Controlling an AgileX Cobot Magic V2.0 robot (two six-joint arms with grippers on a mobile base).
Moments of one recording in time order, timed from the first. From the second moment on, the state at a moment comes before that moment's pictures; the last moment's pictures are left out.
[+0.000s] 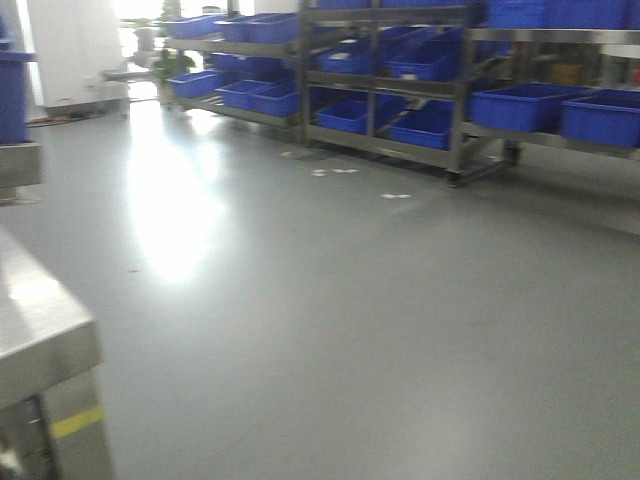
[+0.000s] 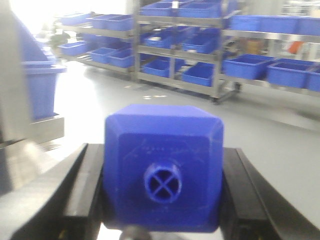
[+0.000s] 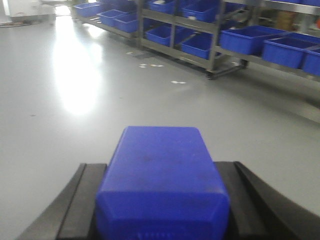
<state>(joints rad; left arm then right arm) -0.19 0.17 -0.36 0.13 0.28 -0.13 0.05 0.32 -0.34 -0.08 0.20 0.09</state>
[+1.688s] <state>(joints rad) -0.19 0.17 -0.36 0.13 0.28 -0.13 0.05 0.32 -0.34 -0.08 0.20 0.09</state>
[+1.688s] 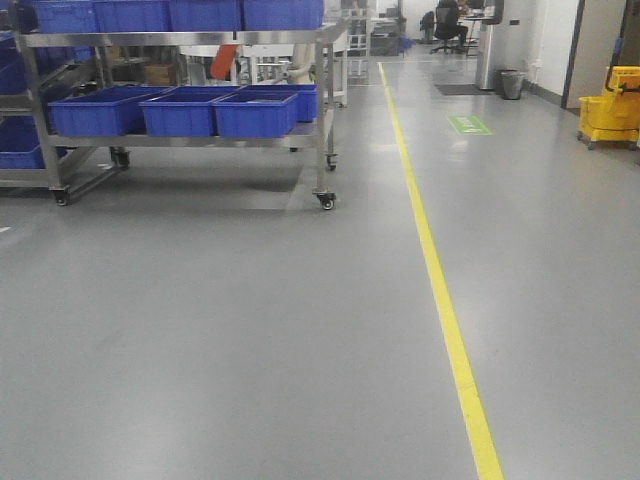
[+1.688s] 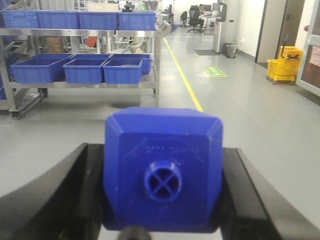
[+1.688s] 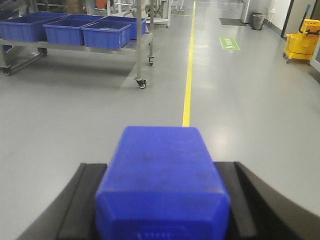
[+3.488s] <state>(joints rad) -0.19 0.17 -0.36 0.13 0.28 -0.13 0.05 0.32 -0.34 -0.08 0.20 0.09</state>
